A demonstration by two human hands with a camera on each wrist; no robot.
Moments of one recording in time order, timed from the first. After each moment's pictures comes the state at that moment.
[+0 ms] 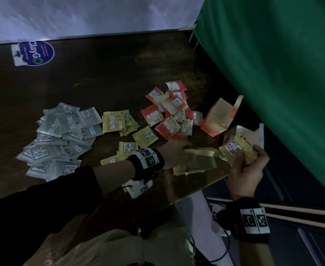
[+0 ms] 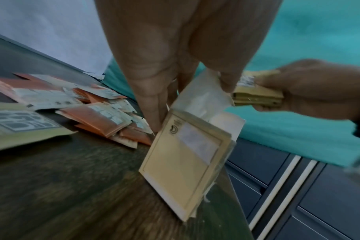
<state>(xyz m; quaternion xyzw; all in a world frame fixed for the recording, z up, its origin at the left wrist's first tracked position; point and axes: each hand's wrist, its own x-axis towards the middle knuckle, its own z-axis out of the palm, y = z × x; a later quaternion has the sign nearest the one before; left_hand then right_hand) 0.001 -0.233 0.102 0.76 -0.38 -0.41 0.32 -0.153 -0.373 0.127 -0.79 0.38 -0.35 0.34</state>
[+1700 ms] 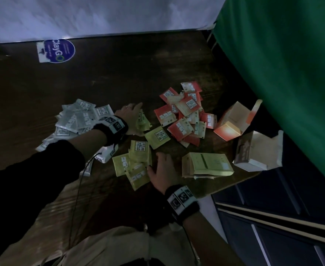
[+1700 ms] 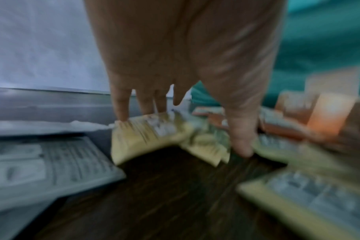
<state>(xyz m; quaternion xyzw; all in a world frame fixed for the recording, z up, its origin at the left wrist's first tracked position) 0.142 -0.135 0.041 0.93 -0.26 -0.26 0.04 -0.067 -0.229 0.044 -0.91 0.20 0.16 0.33</state>
